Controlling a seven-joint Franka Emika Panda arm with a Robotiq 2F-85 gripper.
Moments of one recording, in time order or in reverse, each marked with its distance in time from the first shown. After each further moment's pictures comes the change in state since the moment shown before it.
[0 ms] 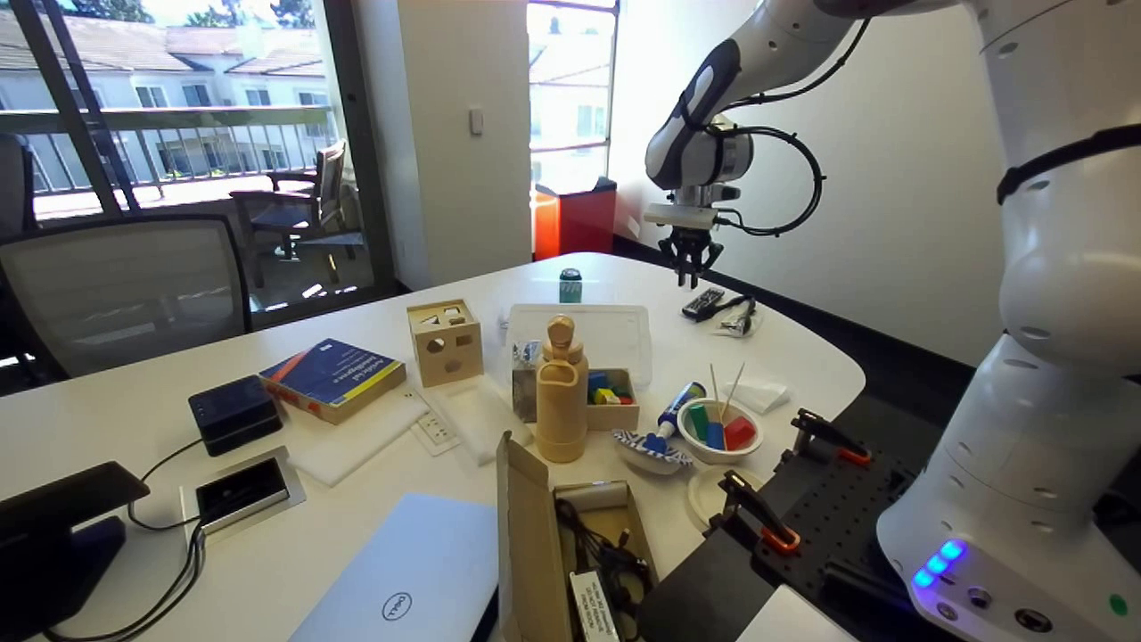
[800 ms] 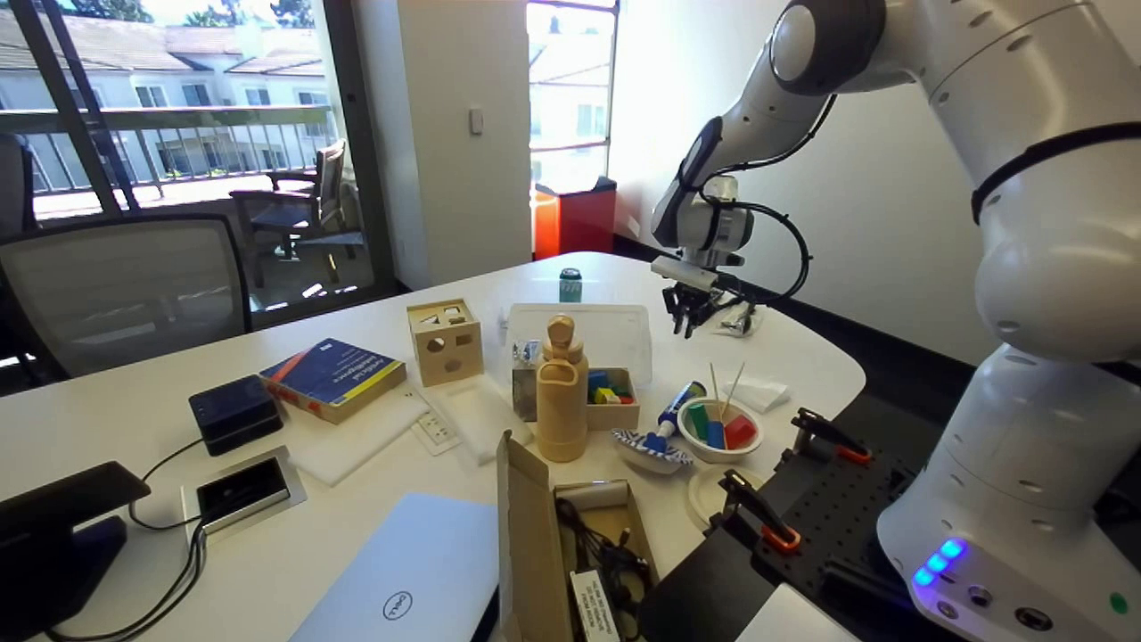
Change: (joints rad) arm -0.176 0.269 0.136 0.076 0.270 0.211 -0.159
